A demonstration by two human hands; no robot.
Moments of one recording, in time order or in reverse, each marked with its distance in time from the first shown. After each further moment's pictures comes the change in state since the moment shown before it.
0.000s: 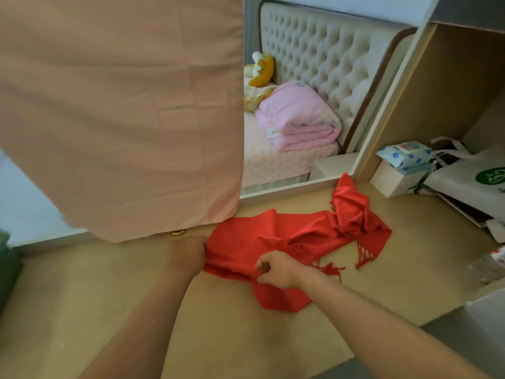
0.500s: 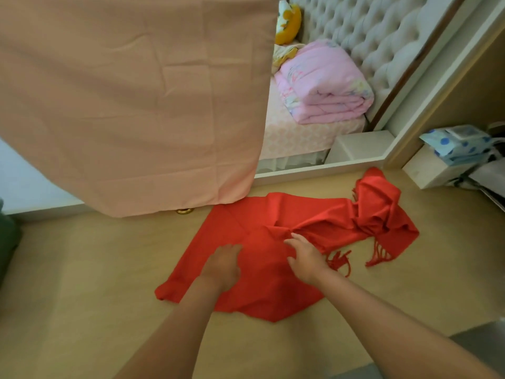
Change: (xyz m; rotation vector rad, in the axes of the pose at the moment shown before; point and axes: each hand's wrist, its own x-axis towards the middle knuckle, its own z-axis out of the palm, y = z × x) left_hand 0.018 0.026 0.103 -0.320 -0.281 0.141; right_hand 0.044 0.066 0.017 -0.091 0.146 0.182
